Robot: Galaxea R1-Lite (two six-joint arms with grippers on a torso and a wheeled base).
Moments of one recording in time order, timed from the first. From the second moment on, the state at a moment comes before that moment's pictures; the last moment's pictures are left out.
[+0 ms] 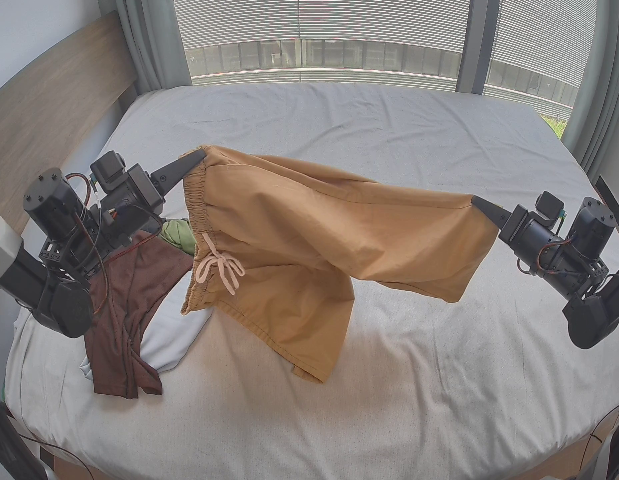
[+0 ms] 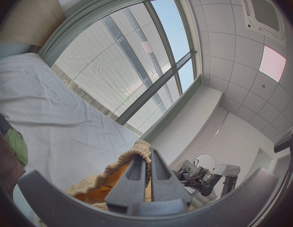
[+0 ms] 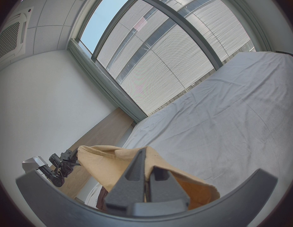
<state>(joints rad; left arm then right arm) -0.15 1.92 -0.80 -1.51 -0.65 -0.82 0.15 1.88 -0.59 -1.42 0.40 0.62</state>
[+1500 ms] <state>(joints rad) -0.10 1.74 -0.60 -1.33 -0.56 -0.81 0.14 1.97 -0.69 -1.47 0.39 0.63</state>
